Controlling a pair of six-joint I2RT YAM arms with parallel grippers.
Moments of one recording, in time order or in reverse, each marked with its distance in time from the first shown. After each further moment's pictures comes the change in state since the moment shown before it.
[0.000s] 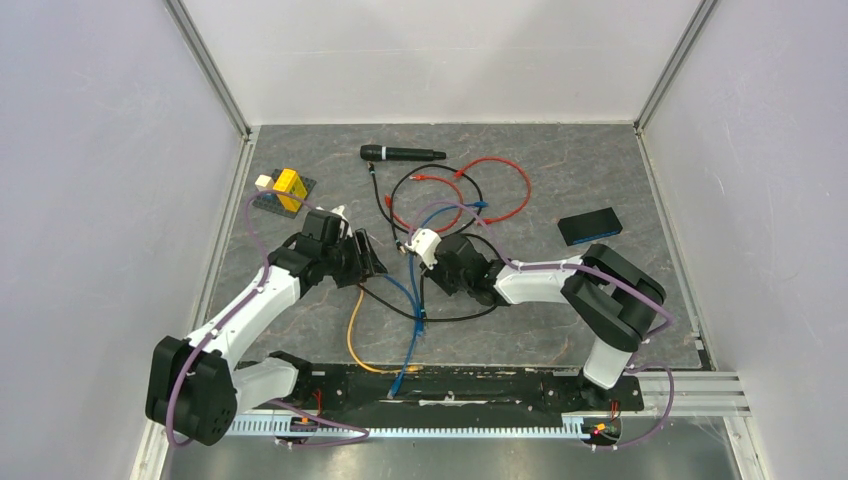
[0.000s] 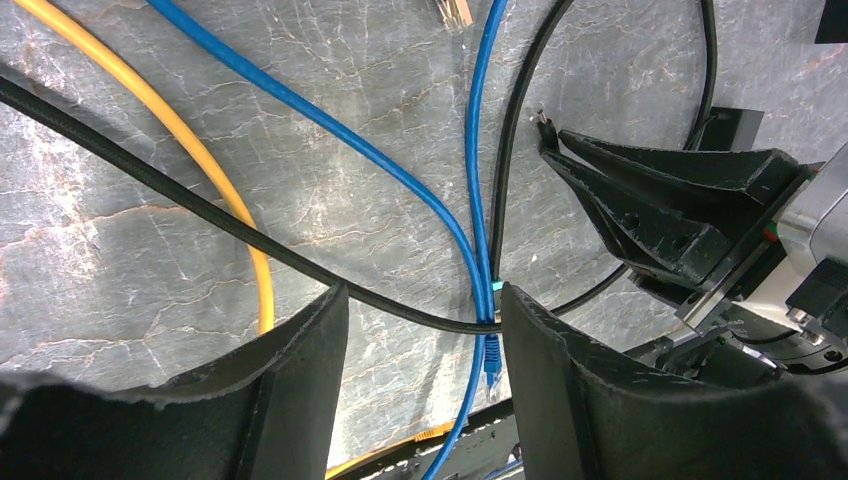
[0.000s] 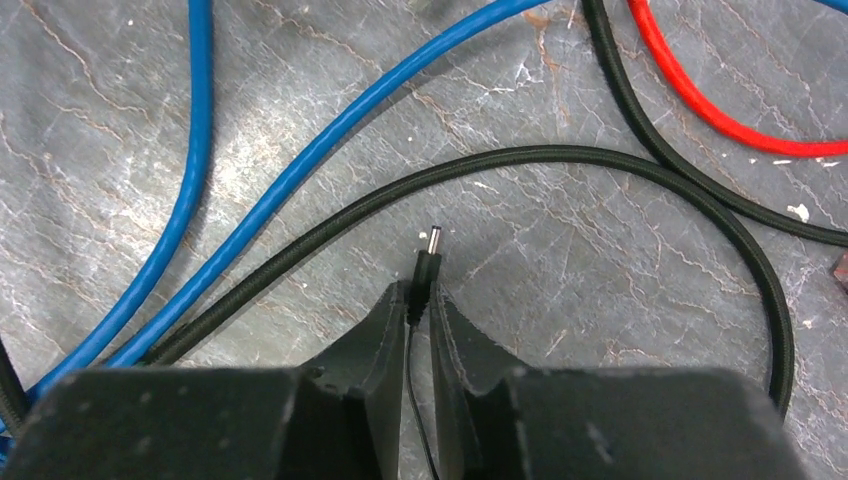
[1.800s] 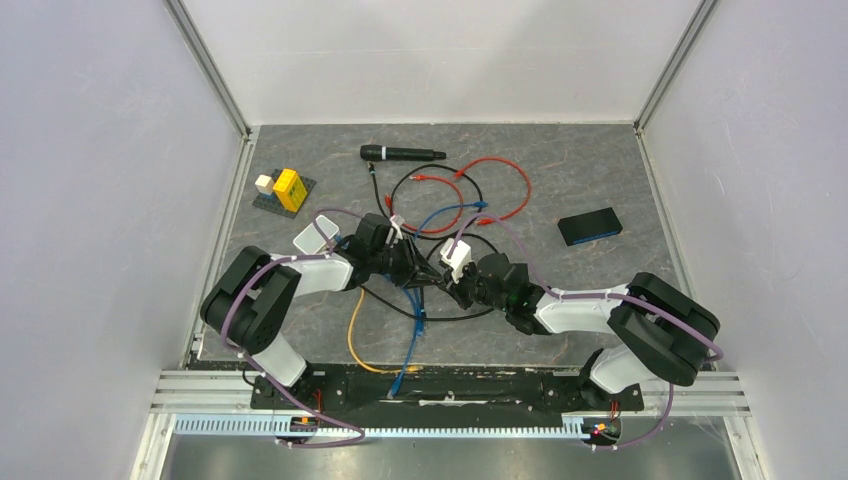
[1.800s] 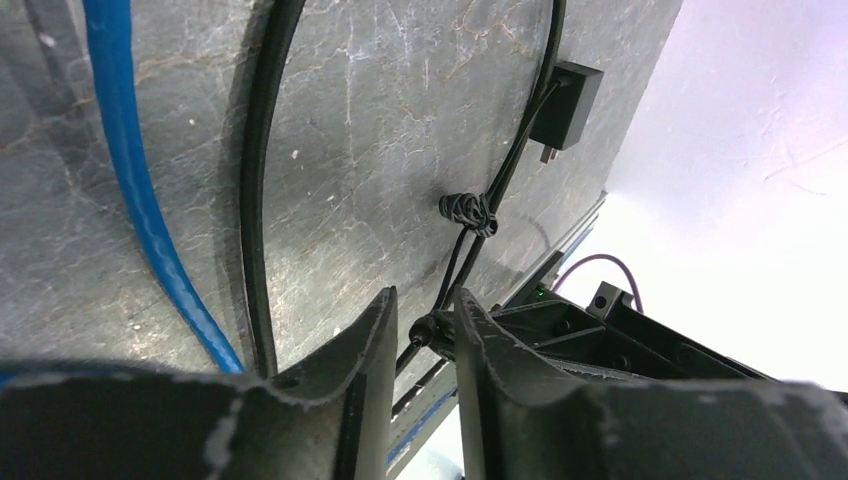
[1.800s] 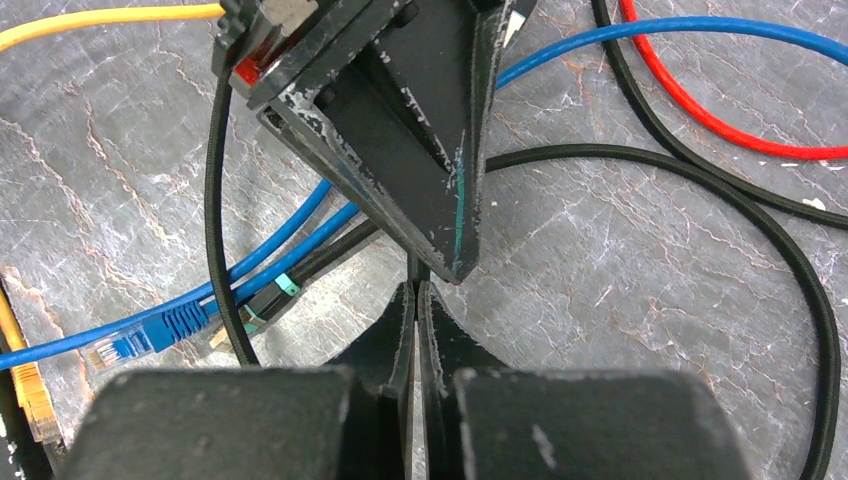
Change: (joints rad) left arm -0.197 0.492 -0.024 0.663 0.298 -0.412; right arm -0.008 -0.274 -0.348 0.372 -0.176 0.083
